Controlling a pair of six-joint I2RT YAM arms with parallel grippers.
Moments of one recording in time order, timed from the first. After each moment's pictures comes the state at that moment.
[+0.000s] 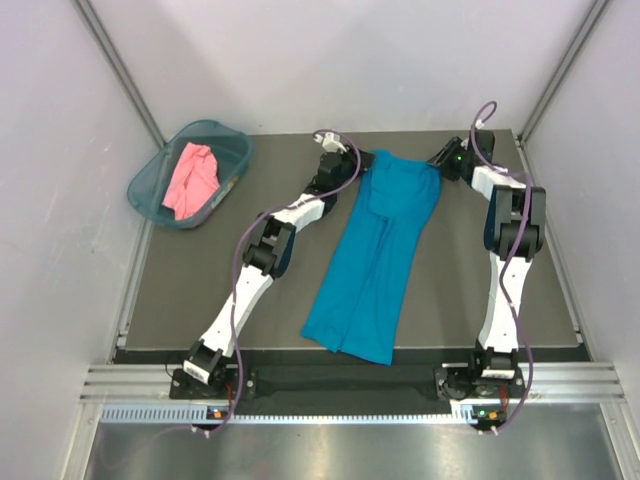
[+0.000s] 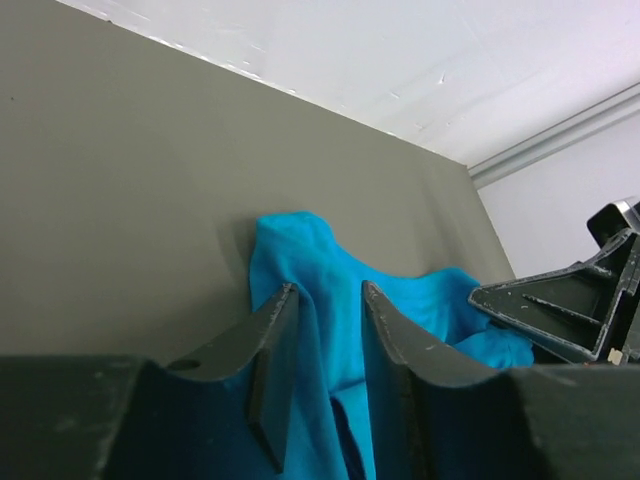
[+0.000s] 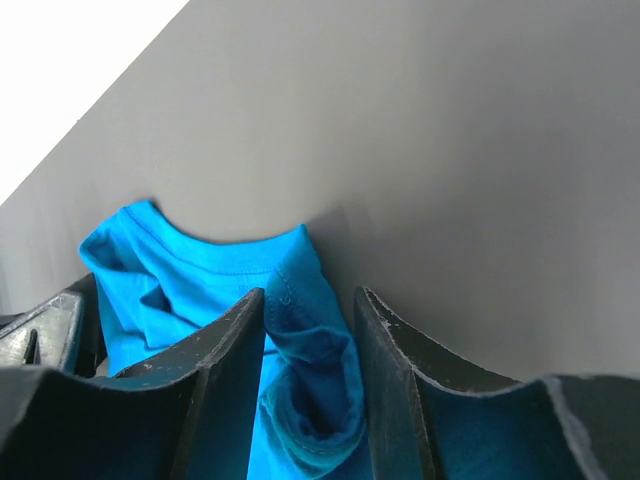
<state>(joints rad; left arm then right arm) -0.48 2.96 2.45 0.52 0.12 -0.86 -0.07 2.39 1.79 -0.01 -0.32 0.62</state>
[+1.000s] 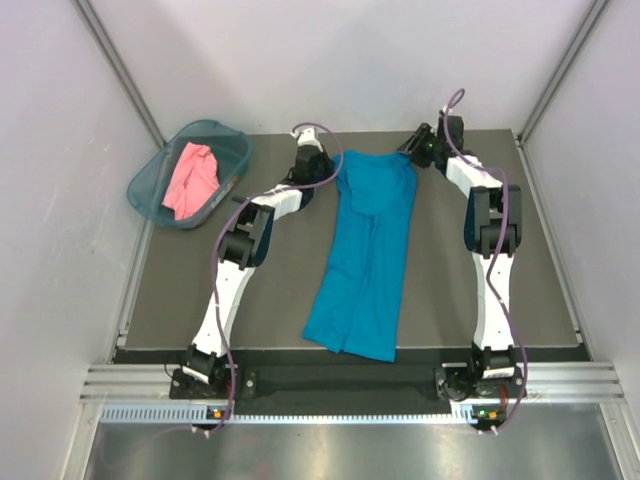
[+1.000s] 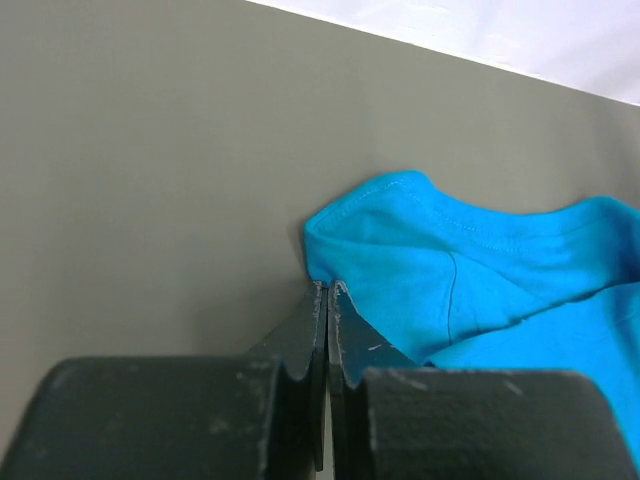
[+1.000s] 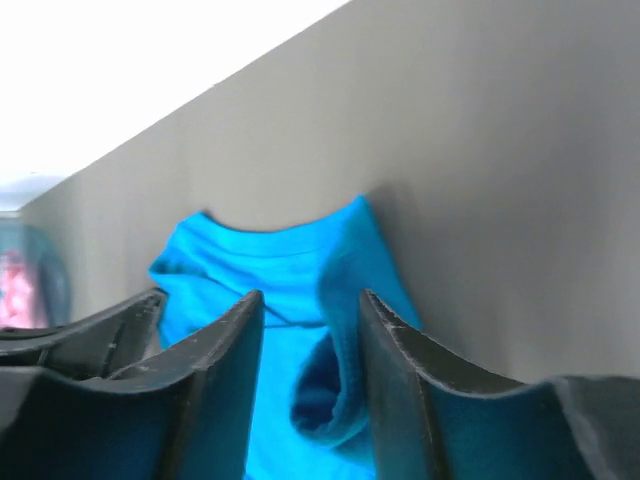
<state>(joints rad) -0.39 2.62 1.98 0.36 -0.04 -0.54 0.06 2.47 2.01 -0.08 -0.33 0.68</state>
